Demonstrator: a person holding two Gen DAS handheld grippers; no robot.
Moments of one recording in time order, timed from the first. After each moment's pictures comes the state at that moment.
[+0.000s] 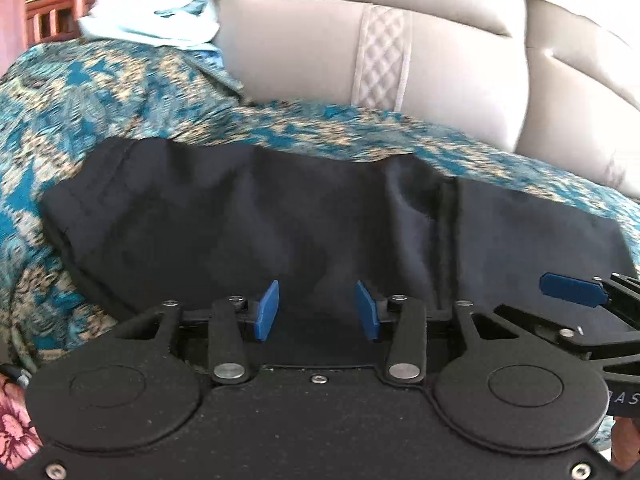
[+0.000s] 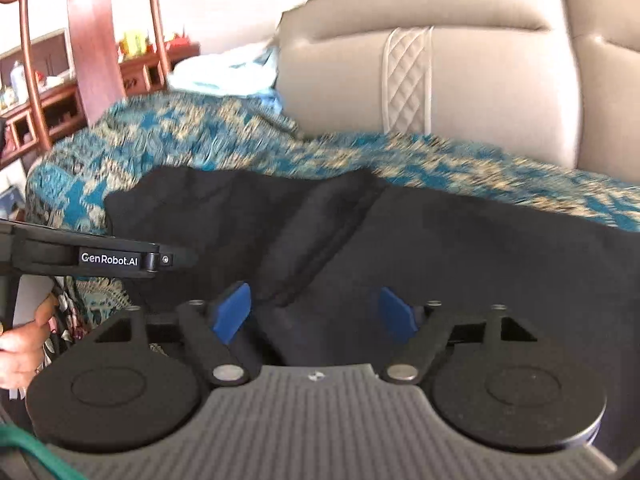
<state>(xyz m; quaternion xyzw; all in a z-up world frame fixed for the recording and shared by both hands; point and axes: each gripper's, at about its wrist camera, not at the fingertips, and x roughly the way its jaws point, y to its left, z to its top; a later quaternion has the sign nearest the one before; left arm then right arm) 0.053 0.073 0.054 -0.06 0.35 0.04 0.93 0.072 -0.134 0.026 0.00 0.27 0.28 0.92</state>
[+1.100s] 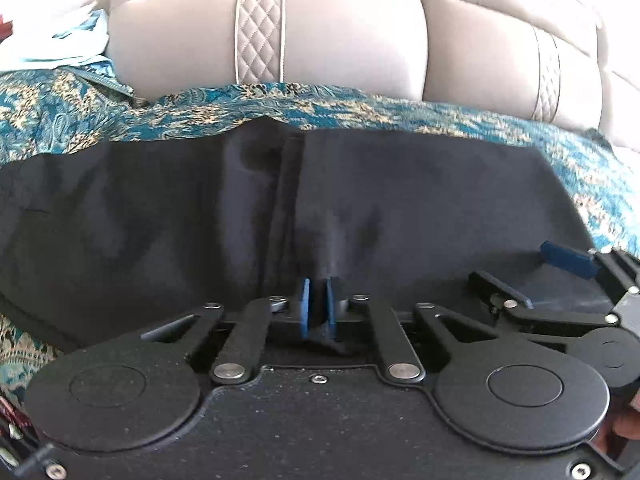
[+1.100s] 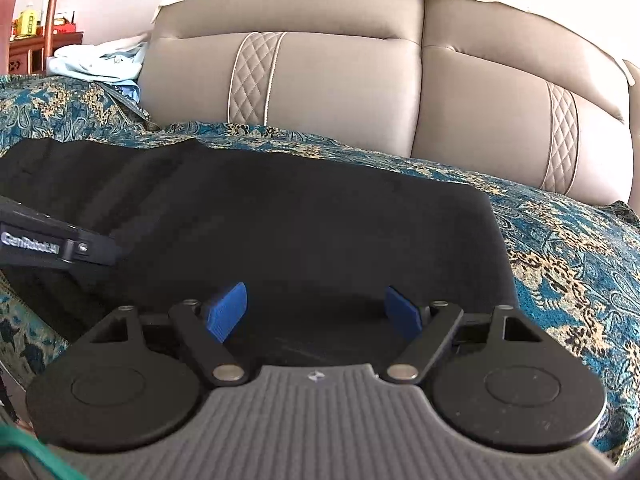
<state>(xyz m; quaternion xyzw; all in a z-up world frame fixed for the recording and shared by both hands) 0.051 -0.030 0.032 -0.01 0.36 -0.04 0.93 0.045 -0.187 -0.010 -0.06 0.25 0.07 0.96</state>
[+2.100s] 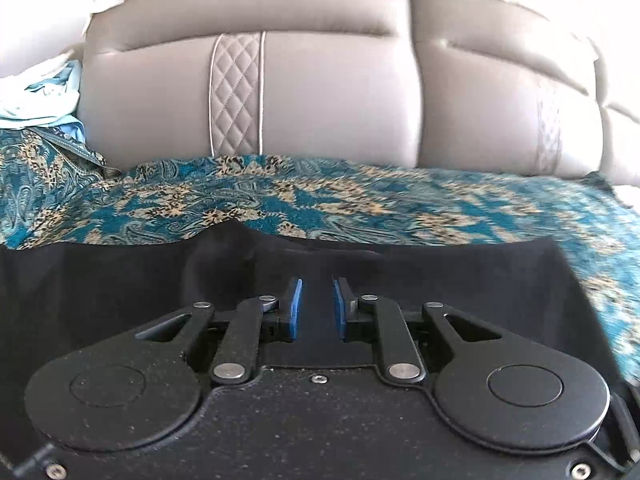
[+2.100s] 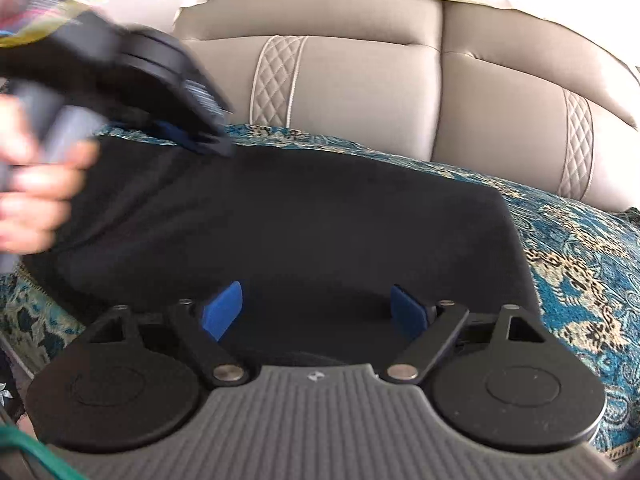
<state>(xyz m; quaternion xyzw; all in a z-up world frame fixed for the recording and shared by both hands) 0.148 -0.046 0.048 0.00 0.30 -0.05 0.95 0.035 -0.176 -0.020 -0.07 0.24 0.09 0.96</state>
